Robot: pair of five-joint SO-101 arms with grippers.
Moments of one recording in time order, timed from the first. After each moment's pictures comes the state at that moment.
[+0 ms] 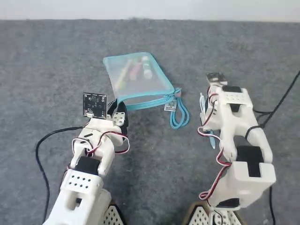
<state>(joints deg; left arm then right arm) 6.3 -62.3 84.9 17.6 12.1 -0.5 10.1 23.6 66.9 9.2</state>
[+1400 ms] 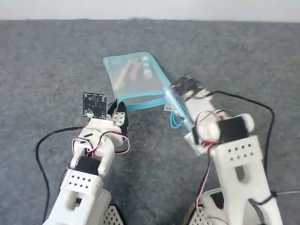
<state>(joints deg) 6.3 -62.3 84.9 17.6 12.1 -19.4 -40.2 29.5 92.4 21.6</state>
